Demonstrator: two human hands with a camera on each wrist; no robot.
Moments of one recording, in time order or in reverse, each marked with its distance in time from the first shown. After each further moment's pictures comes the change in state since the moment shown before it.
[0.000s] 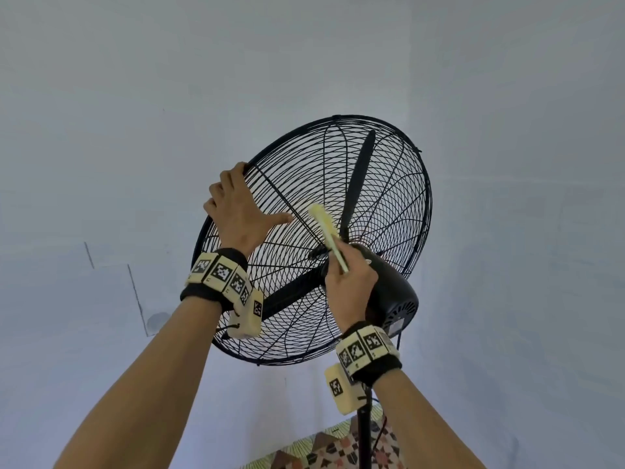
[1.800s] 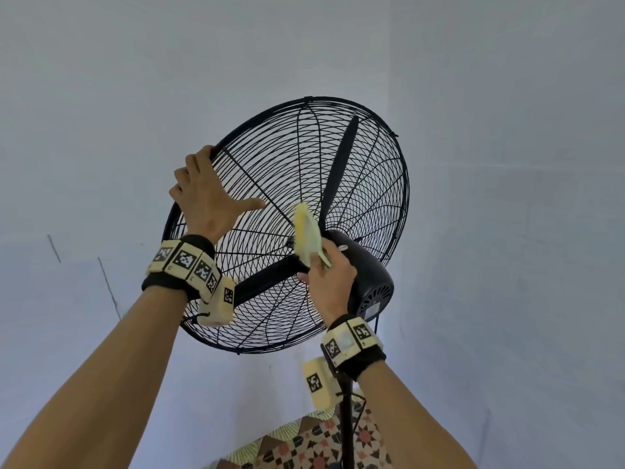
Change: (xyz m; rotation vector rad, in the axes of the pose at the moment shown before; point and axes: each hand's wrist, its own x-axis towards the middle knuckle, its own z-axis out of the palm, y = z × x) left_hand 0.003 -0.002 0.001 0.008 -0.006 -0.014; right_hand -0.010 0.009 -0.007 0.110 -0.105 0.336
